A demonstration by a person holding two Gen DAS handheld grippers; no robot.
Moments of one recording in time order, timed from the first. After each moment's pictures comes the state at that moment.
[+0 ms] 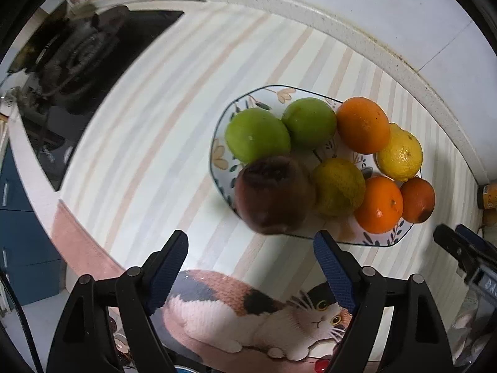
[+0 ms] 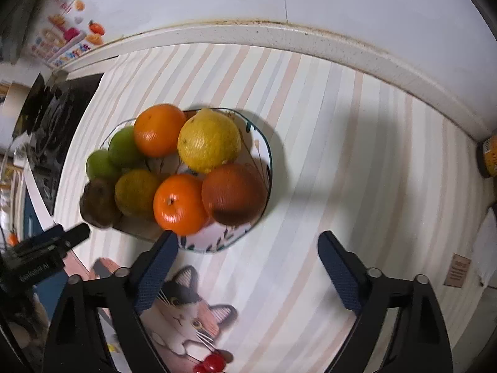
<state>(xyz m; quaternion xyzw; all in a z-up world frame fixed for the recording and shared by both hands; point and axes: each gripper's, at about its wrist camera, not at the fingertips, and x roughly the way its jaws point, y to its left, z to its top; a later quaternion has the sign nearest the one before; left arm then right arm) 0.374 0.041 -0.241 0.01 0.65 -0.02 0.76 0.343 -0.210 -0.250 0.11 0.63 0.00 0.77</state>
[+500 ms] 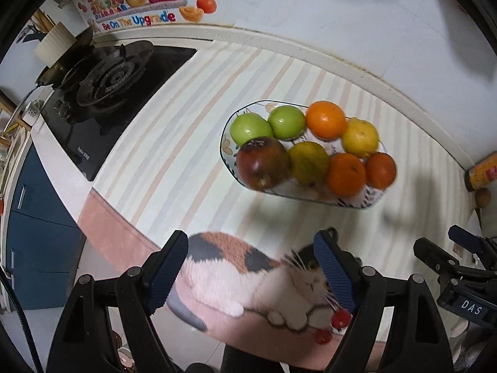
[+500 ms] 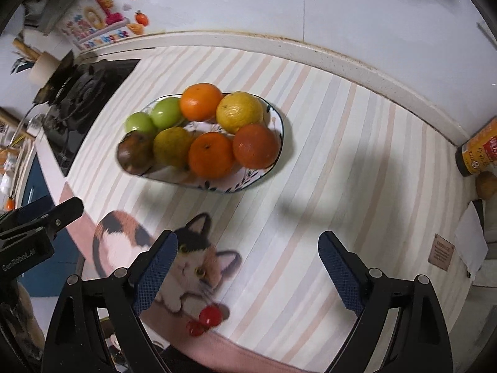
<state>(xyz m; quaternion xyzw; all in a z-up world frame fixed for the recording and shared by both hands) 0.287 0.023 -0.175 0.03 0.59 -0.02 0.81 0.257 -0.189 -0.195 0.07 0.59 0.03 0.80</state>
